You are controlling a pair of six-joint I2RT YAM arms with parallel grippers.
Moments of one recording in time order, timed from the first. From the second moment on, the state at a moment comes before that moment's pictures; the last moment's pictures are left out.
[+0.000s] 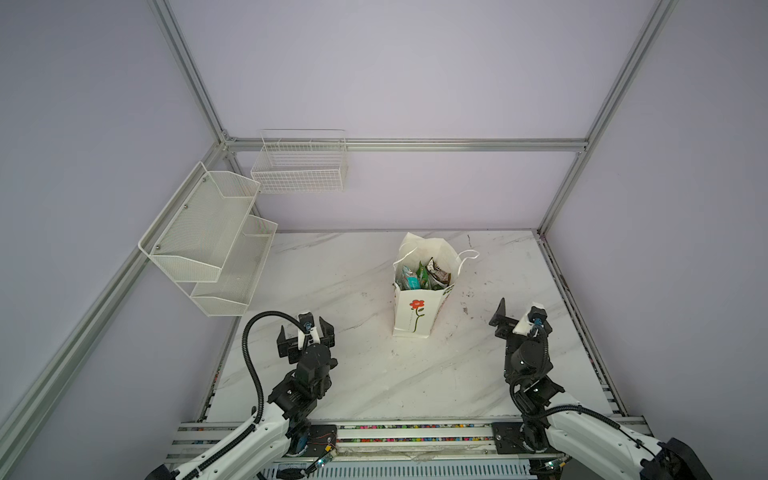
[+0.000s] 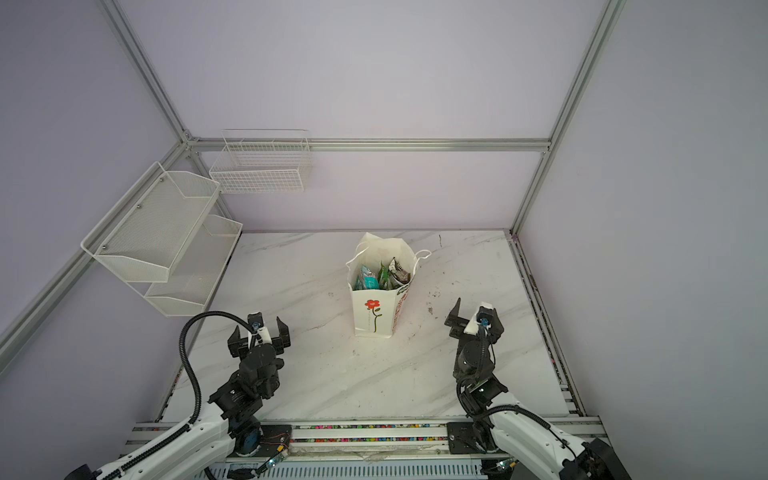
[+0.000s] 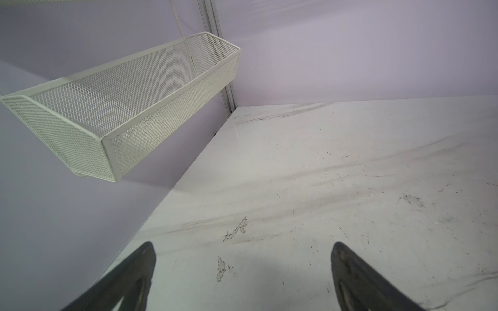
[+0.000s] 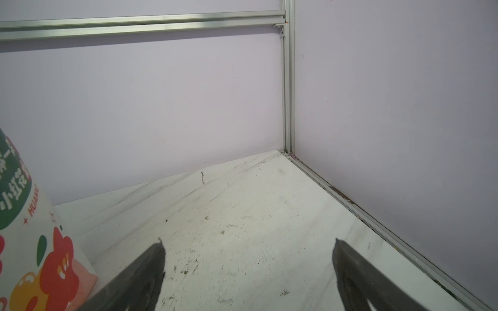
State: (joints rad) left arm -0.60 0.64 0.15 0.21 -1.05 -0.05; right arm 0.54 0.79 0.07 0.79 0.83 0.08
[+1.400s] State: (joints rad) left arm -0.29 1.32 0.15 1.03 -0.78 -0.01; right arm 0.27 1.74 0.17 1.49 0.56 0.03
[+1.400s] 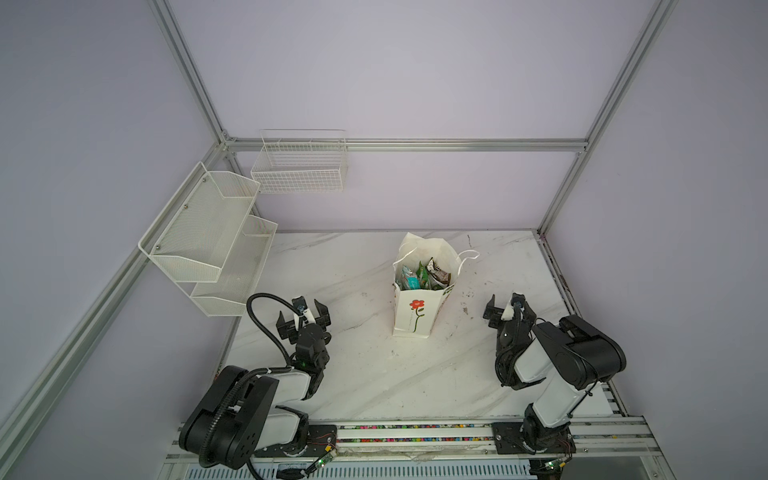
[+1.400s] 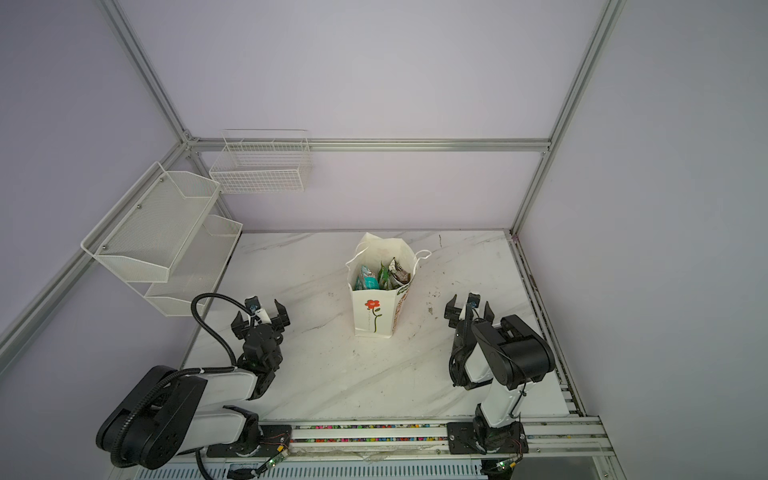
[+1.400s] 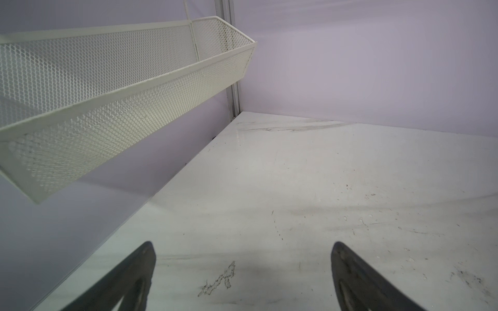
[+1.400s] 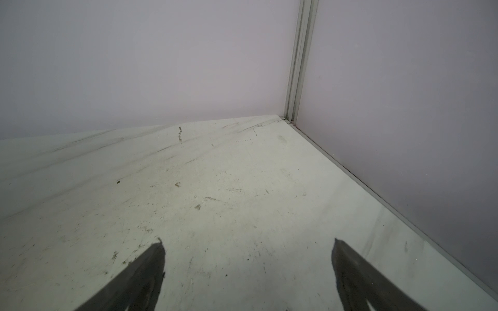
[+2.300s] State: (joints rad) left arm -0.20 1.60 0.15 1.37 -0.63 0.11; right arm 0.22 1.86 0.24 1.50 0.47 0.03
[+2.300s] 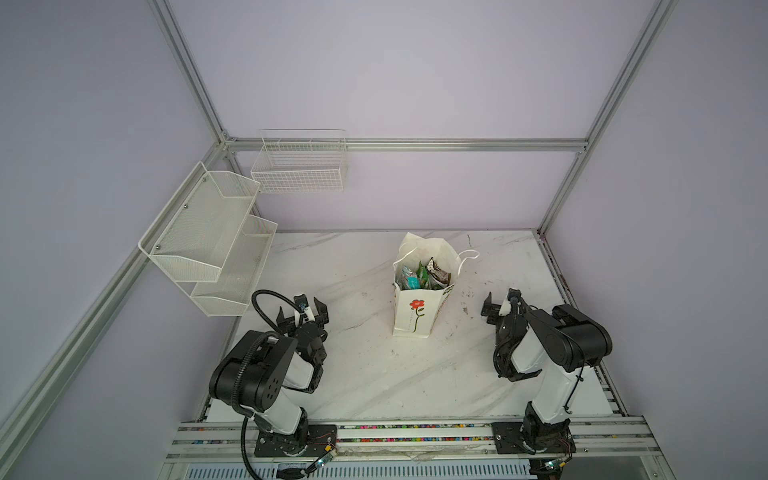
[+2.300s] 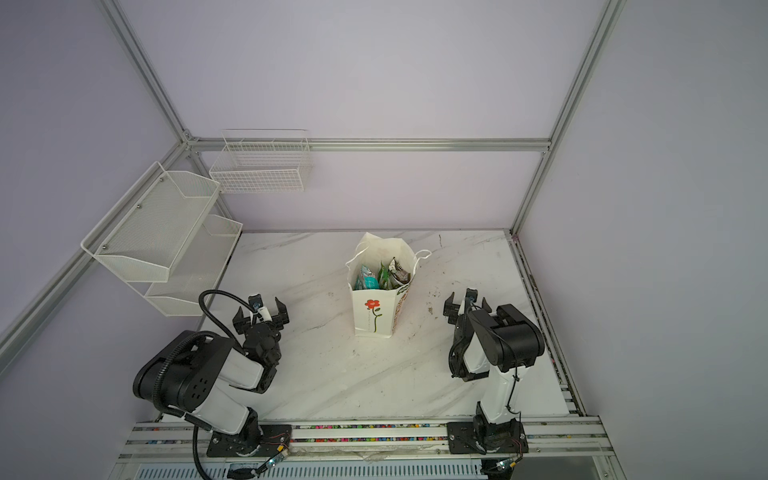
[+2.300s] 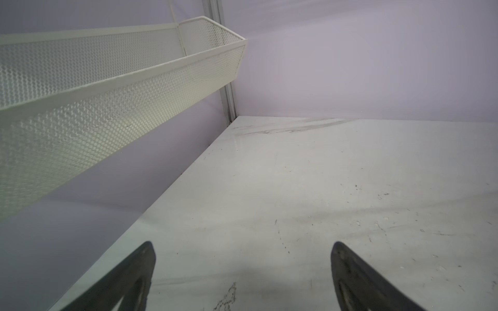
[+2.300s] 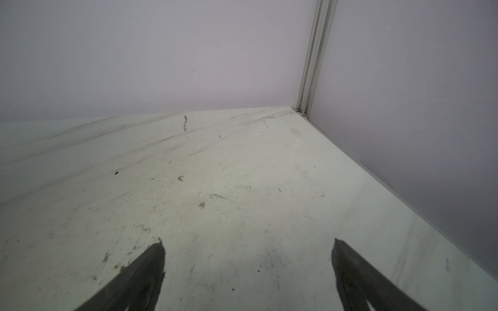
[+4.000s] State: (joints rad) left arm -0.01 1.60 0.32 0.95 -0.30 0.03; right arm 0.12 1.80 0.45 1.29 0.40 0.11
